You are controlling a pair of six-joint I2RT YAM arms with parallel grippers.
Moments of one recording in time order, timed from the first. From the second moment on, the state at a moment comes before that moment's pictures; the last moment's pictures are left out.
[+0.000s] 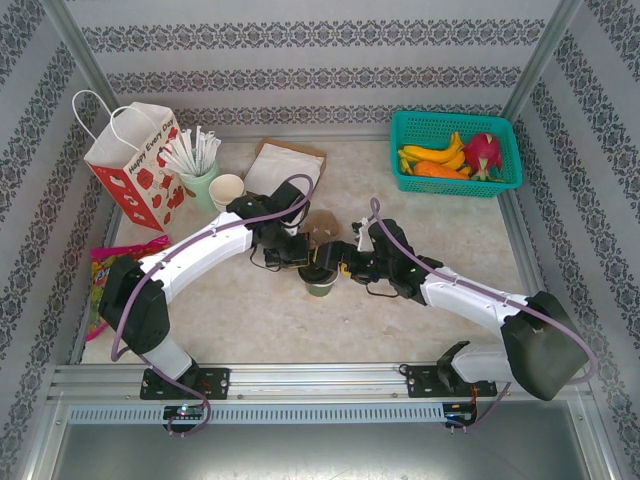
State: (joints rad) left arm -0.65 1.63 1.36 -0.97 0.25 -0.69; right arm 0.63 1.29 0.63 0.07 -0.47 0.94
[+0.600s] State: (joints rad) left arm -0.68 1.63 1.42 -1.04 0.14 -0.65; right arm 0.65 1.29 0.64 0.06 -0.49 0.94
